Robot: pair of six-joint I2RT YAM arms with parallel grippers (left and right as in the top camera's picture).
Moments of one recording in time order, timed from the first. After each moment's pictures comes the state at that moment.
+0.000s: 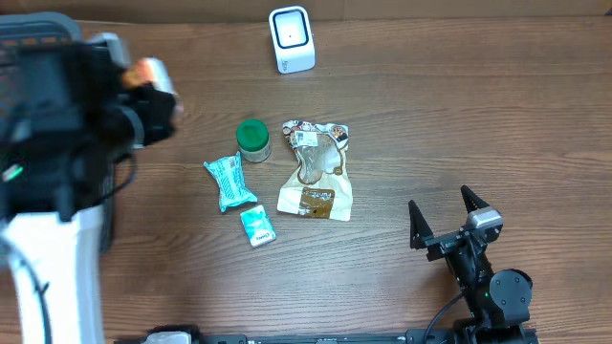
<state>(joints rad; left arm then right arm) -0.03 1.39 1.78 -1.27 0.13 -0.36 0.12 0.01 0.02 -0.02 -0.17 0.07</state>
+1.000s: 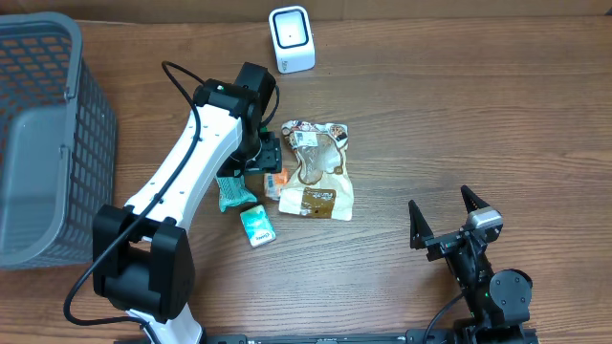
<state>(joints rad) -0.34 1.86 1.55 -1.24 0.01 -0.43 0.12 0.01 0.02 -0.02 -0.17 0.07</state>
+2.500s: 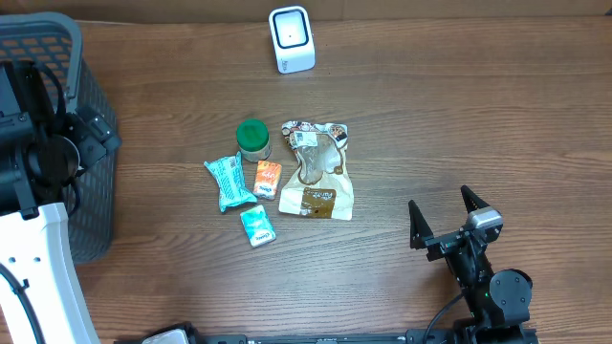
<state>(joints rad) 0.26 1.37 1.77 -1.42 -0.22 -0.44 0.12 0.01 0.02 -0.02 -0.17 0.07</state>
